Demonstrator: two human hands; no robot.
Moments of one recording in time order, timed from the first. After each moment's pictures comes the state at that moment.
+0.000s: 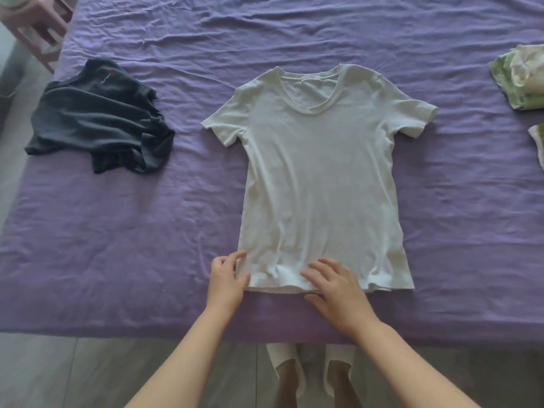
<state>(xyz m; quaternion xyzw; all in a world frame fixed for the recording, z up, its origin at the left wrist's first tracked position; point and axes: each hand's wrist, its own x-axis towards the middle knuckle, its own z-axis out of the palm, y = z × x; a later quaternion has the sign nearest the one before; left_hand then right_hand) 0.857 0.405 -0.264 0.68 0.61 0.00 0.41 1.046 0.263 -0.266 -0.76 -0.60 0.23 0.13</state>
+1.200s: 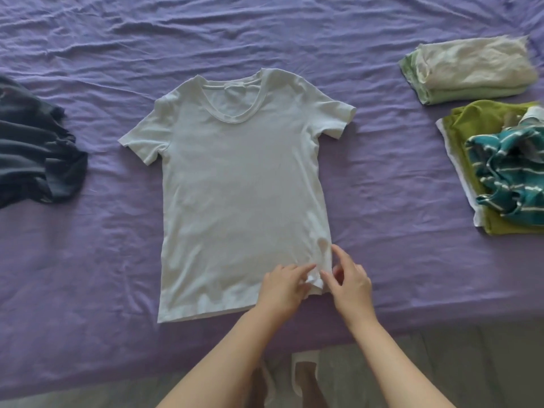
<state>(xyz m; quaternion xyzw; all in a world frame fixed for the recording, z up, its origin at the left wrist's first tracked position) 1.043 0.314 -0.276 0.86 0.30 -0.18 0.36 1.144 0.205 -0.271 -0.89 -0.25 0.26 0.29</state>
